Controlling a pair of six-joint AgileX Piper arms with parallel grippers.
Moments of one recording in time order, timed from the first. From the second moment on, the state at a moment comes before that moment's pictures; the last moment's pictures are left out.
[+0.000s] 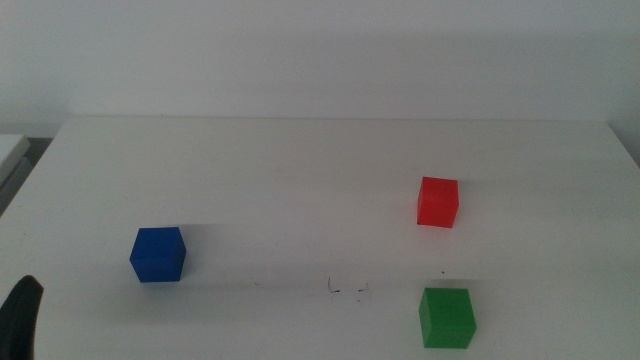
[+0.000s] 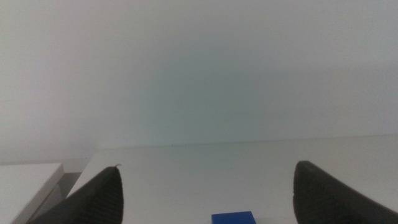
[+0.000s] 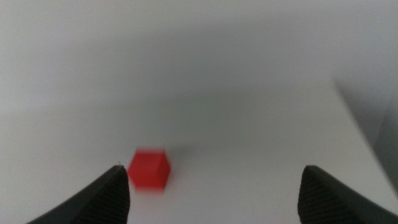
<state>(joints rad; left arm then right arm) -0.09 0.00 0.00 -0.04 0.04 0.01 0.02 0.54 -0.62 0.10 0.48 0.06</state>
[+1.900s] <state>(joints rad) -0.09 0.00 0.00 -0.04 0.04 0.01 0.40 2.00 -1.66 -0.13 1.08 0.51</state>
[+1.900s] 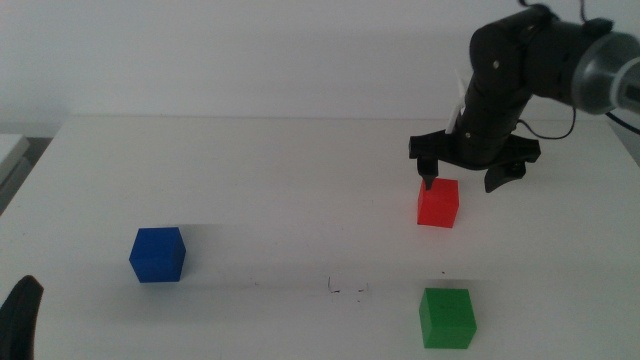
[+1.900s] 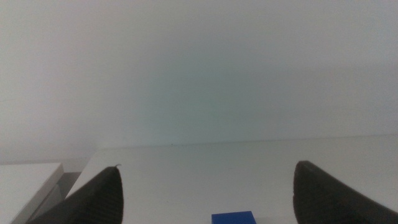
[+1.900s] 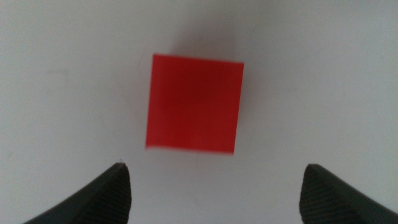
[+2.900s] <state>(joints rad) -0.09 0.00 0.00 -0.04 0.04 0.01 0.42 2.09 -1.68 -0.20 0.95 0.65</state>
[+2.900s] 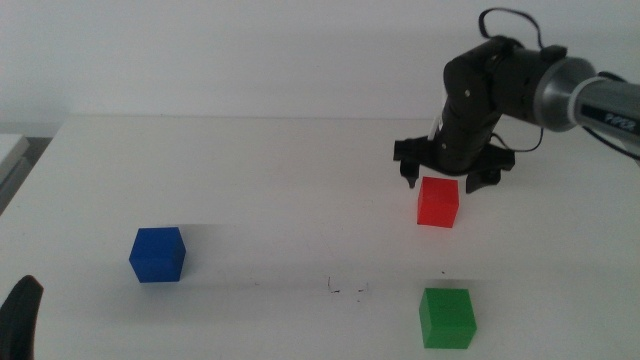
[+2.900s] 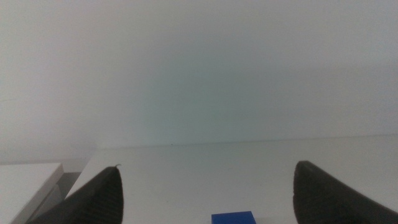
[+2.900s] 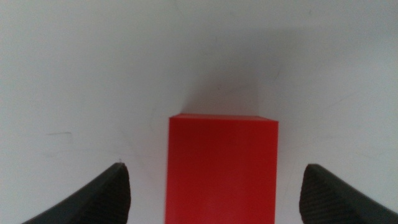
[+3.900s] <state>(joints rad) -0.09 0.00 0.00 -0.04 0.04 0.02 0.55 1.95 -1.61 -0.31 0.93 0.70</state>
